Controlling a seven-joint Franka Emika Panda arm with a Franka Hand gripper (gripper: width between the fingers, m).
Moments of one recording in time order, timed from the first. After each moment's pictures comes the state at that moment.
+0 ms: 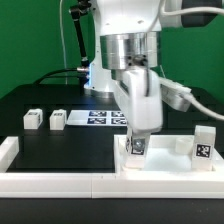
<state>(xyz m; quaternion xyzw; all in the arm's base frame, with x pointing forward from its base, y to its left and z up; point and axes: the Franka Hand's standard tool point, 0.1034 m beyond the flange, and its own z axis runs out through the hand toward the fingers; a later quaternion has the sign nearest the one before) 0.626 0.012 0.067 -0.70 0.71 0.00 0.07</state>
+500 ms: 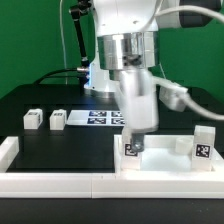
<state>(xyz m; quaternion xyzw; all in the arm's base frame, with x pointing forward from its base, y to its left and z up) 0.628 0.011 0.068 -0.78 0.62 -0.02 0.07</state>
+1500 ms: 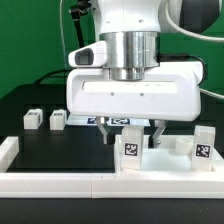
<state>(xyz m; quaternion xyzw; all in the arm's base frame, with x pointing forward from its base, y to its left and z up) 0.632 0.004 0.067 -0.98 0.20 -0.07 0.03</state>
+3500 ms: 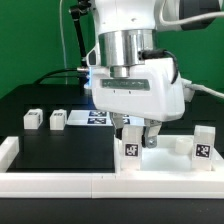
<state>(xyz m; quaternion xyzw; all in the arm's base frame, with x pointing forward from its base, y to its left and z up) 0.619 0.009 0.067 -0.87 0.48 -0.06 0.08</state>
